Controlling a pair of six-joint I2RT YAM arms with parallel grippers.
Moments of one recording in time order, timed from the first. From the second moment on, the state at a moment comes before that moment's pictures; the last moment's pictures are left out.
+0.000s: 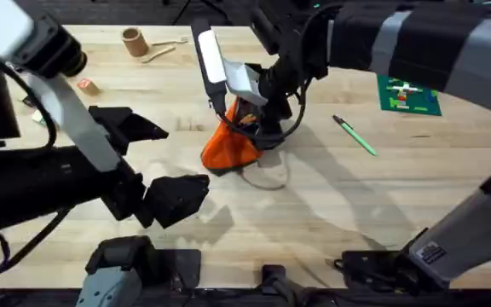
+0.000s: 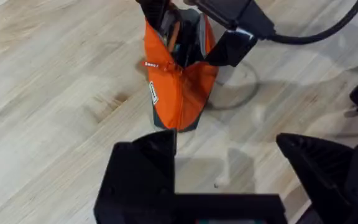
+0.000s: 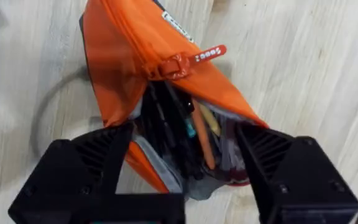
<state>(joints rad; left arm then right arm) 0.12 0.65 0.96 -1.28 0.65 0.64 0.61 1.89 1.49 -0.87 -0.32 -1.15</state>
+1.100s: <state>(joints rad) 0.12 0.65 0.96 -1.28 0.65 0.64 0.60 1.63 1.49 -1.06 -0.31 -0.84</state>
